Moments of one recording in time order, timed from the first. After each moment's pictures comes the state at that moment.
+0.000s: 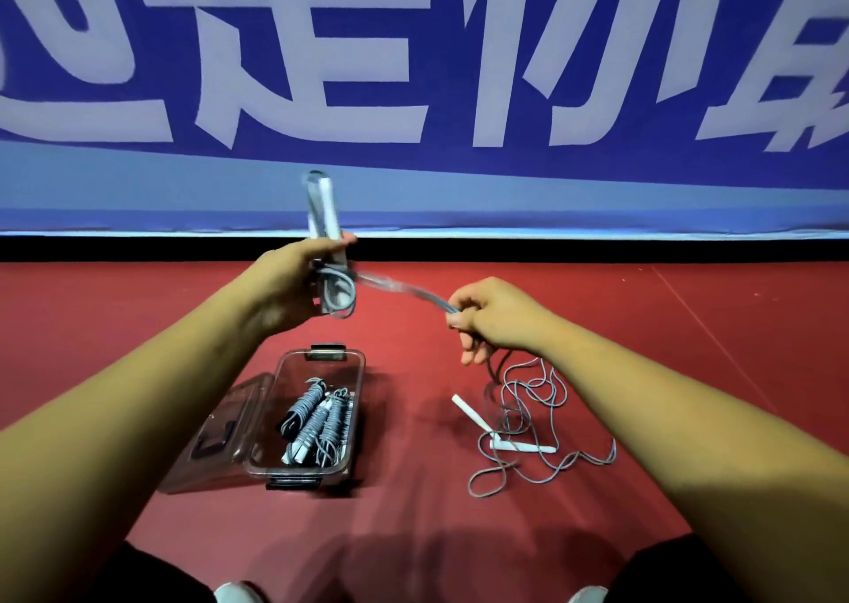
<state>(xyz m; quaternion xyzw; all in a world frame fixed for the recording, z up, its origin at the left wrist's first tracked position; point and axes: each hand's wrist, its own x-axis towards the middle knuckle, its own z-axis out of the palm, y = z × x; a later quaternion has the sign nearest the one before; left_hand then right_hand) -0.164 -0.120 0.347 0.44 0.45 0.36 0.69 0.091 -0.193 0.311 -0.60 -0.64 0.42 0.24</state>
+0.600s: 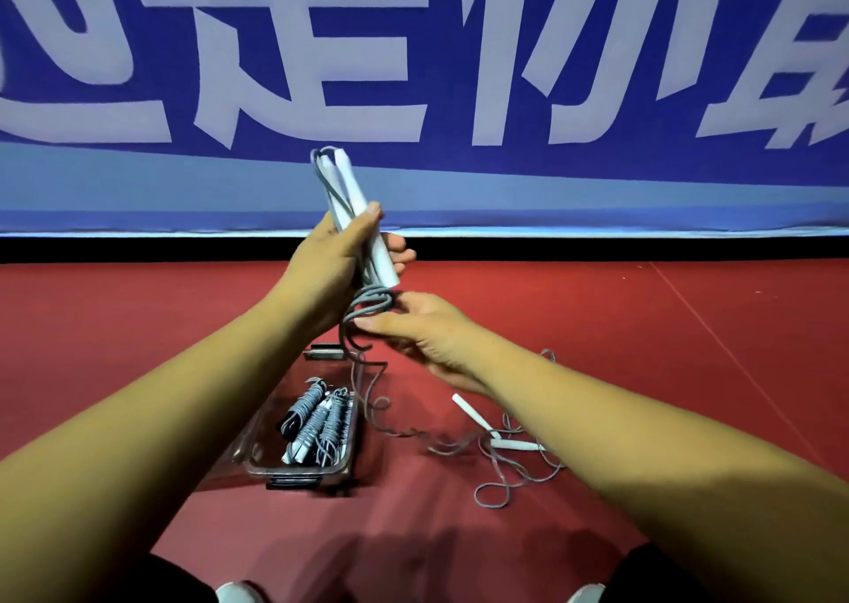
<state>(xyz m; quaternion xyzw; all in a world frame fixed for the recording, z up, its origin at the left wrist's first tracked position) -0.107 -0.162 0.369 0.47 0.35 0.51 0.63 0.011 -0.216 0.319 -0.38 -0.49 0.65 0.43</state>
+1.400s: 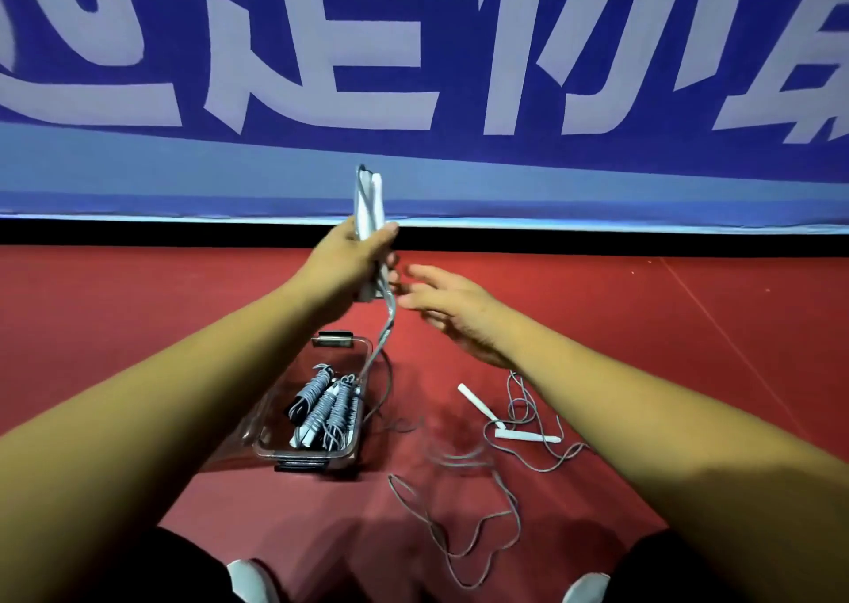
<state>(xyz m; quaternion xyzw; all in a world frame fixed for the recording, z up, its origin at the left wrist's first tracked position) -0.120 -0.132 0.336 0.57 0.43 0.42 0.56 0.030 -0.206 0.316 -0.49 -0.51 0.58 0.39</state>
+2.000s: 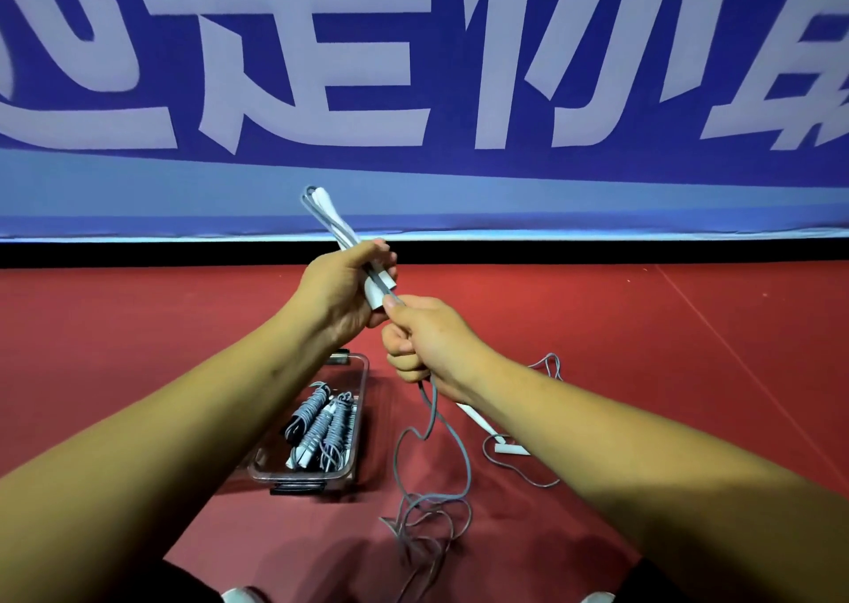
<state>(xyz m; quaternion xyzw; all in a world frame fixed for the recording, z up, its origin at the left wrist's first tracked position) -0.102 -0.151 0.351 0.37 0.42 0.45 0.69 0.000 -0.217 0.321 -0.44 -0.43 0.65 0.46</state>
